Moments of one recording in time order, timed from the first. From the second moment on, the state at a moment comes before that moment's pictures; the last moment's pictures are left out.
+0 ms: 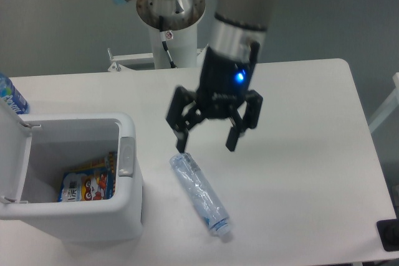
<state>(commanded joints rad) 2.48 -1.90 -1.39 -1.12 1.17 0.00</state>
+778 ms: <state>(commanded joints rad) 2.42 -2.10 -1.45 -1.15 1.35 0.01</state>
